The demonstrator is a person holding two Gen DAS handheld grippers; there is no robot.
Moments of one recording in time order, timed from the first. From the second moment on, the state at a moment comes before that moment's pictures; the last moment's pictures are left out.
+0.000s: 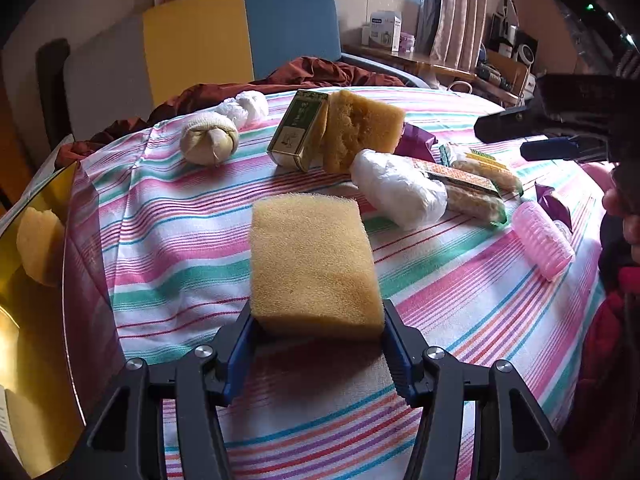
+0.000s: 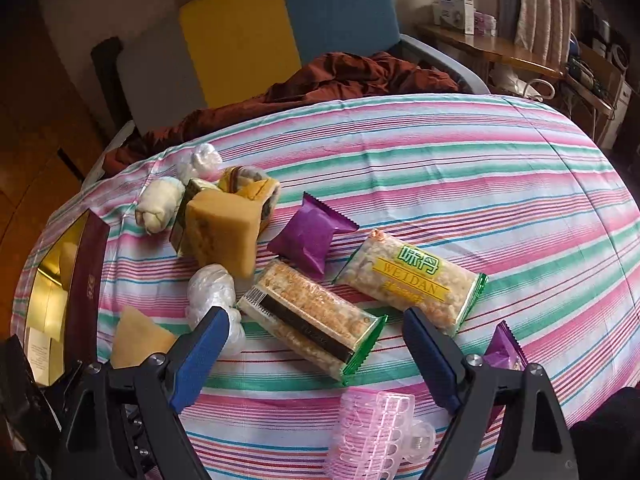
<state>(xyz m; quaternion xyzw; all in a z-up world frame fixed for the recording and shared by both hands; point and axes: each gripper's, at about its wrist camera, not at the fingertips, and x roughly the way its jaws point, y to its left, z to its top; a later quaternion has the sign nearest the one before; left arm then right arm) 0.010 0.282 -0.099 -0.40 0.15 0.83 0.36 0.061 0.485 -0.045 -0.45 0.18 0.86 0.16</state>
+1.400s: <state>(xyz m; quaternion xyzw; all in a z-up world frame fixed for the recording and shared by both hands) -0.002 0.284 -0.091 -0.43 0.12 0.82 0.35 0.001 0.431 -0.086 -0.56 0.06 0.82 0.02</state>
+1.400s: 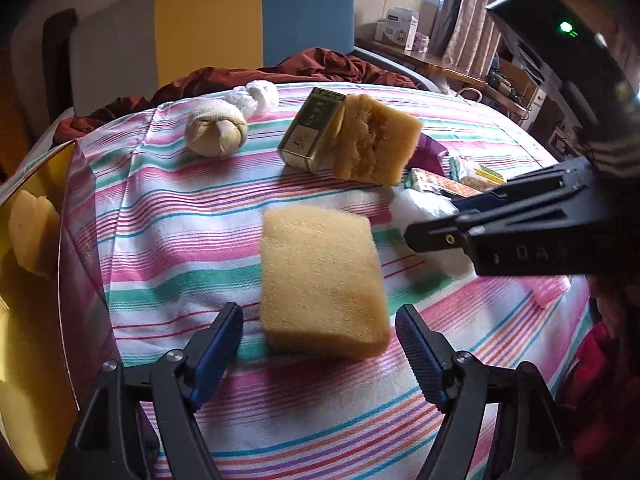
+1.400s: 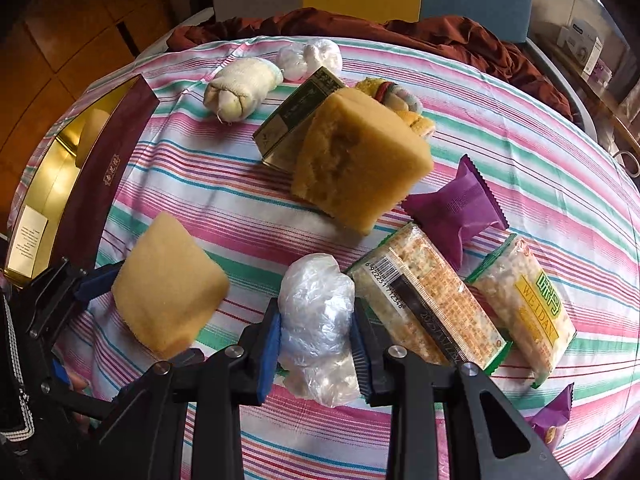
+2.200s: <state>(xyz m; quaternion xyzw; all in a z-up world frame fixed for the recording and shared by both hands) 0.003 0.211 0.005 -0.36 0.05 0.87 0.34 -0.005 0.410 -0.096 -0.56 0.01 0.83 0.02</state>
